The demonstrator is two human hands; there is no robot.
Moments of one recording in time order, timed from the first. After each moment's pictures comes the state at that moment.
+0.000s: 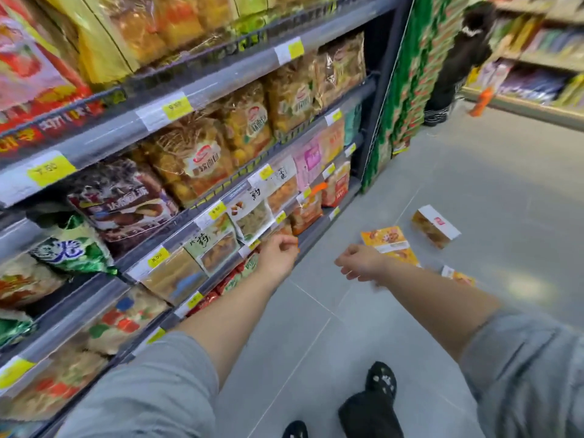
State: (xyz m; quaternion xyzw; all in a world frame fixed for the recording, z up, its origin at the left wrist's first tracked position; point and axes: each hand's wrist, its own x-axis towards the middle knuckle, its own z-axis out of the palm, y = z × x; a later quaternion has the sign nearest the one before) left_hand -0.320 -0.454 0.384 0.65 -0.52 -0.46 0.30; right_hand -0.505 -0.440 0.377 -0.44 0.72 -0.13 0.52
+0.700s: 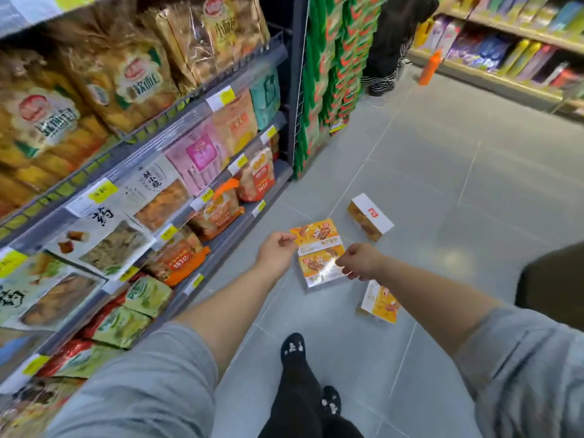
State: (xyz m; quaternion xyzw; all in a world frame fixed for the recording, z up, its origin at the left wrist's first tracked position) left_hand -0.641 -0.590 0.286 0.64 -0.48 -0.55 0.22; right_hand -0.823 -0.549 0.298 -0.38 0.77 -0.07 0.51
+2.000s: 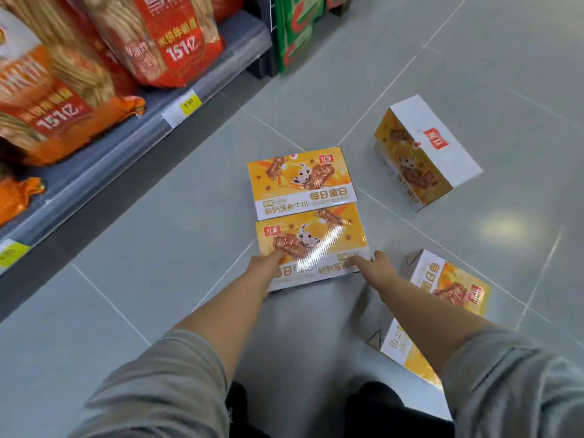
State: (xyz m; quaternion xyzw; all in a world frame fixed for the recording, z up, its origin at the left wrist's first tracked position) left_hand -0.797 -0.707 -0.363 0.73 -0.17 -0.64 0.13; right_hand -1.020 -0.661 -0.331 -0.21 0.82 -0.13 0.51
